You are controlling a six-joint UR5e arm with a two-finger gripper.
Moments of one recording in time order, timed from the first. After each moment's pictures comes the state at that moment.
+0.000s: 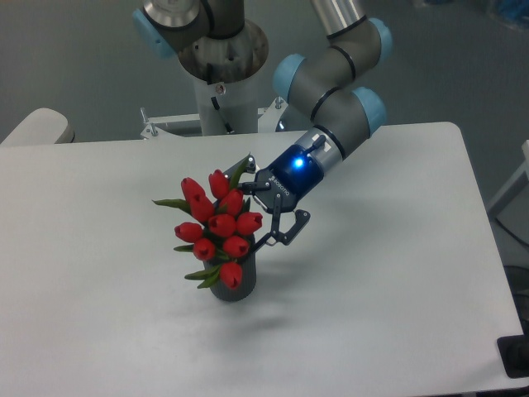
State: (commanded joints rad) arm 2.73 -1.85 -2.03 -0.82 0.17 1.48
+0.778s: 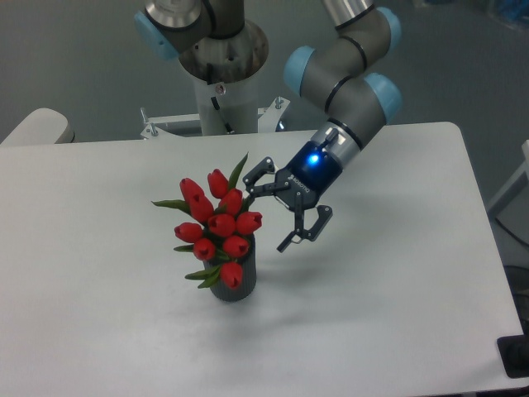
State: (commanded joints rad) arm 2.79 -1.83 -1.93 -0.81 0.38 1.49
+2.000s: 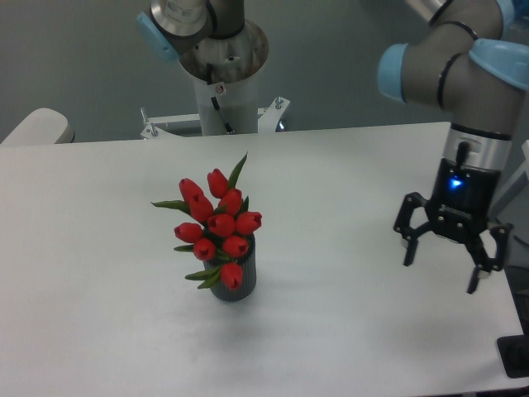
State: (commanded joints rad) arm 2.79 -2.09 -1.27 -0.87 1.09 1.56
